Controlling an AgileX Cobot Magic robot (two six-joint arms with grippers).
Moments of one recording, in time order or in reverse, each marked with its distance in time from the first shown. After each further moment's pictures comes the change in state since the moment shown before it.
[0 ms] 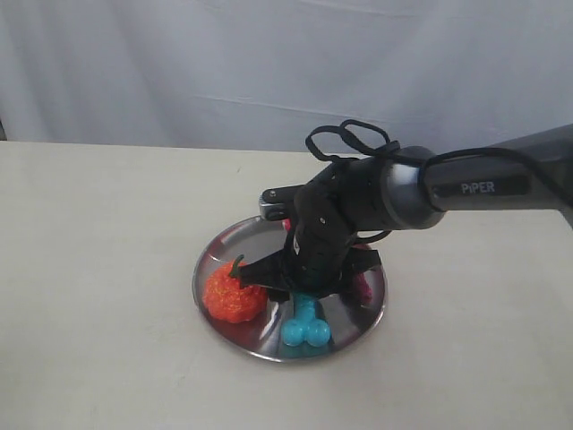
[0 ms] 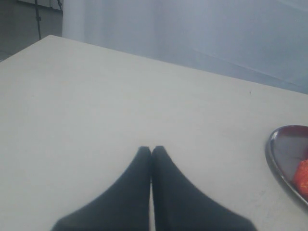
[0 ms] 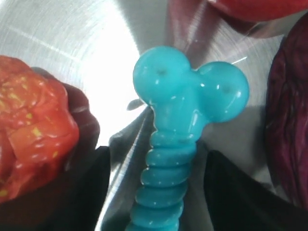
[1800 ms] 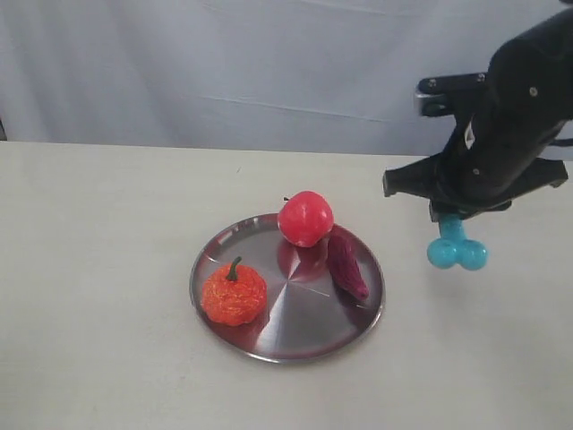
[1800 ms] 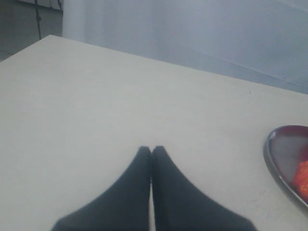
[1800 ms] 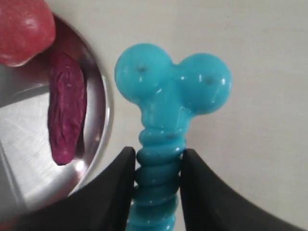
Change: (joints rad) left arm 0.000 0.000 0.000 0.000 0.000 0.000; right arm -0.291 -0.443 0.133 -0.083 0.237 -0.120
